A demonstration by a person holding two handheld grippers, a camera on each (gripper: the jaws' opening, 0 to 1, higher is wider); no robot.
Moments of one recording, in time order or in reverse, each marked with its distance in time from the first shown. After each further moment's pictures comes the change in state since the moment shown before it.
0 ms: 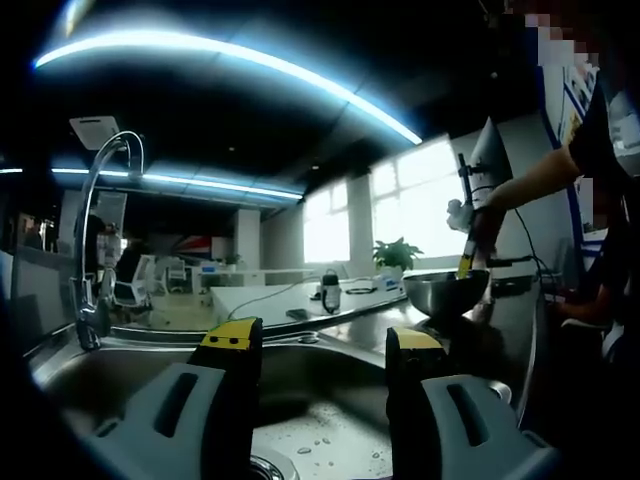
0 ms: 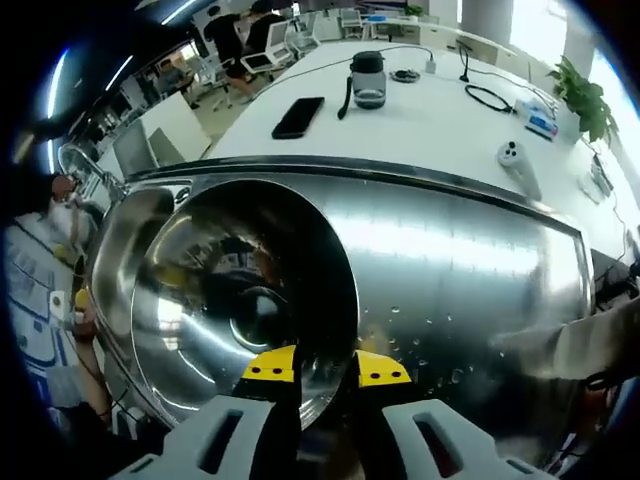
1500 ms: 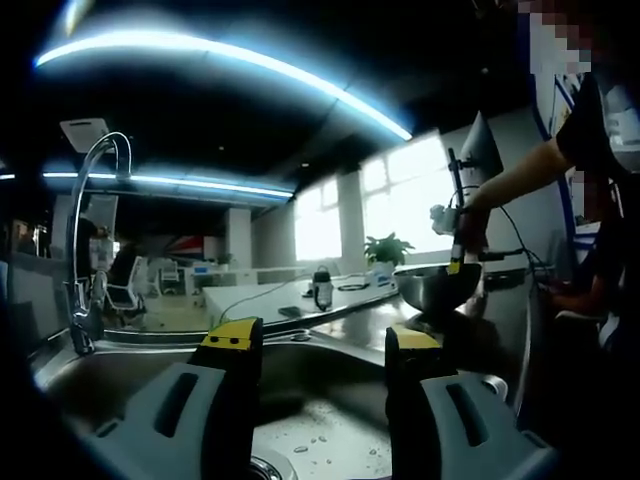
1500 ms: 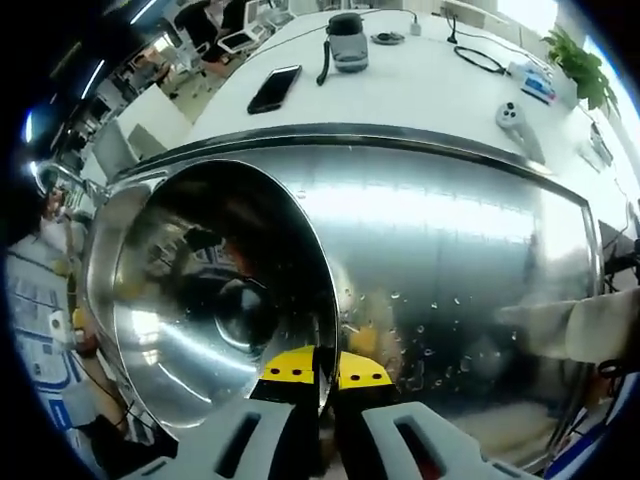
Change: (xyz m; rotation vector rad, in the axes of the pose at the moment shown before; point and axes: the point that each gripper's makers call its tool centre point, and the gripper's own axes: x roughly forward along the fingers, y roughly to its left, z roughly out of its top) left arm 0.002 -0.009 -0.003 0.018 0.015 -0.043; right arm 0.016 -0.008 -0.005 0.092 0.102 -0.005
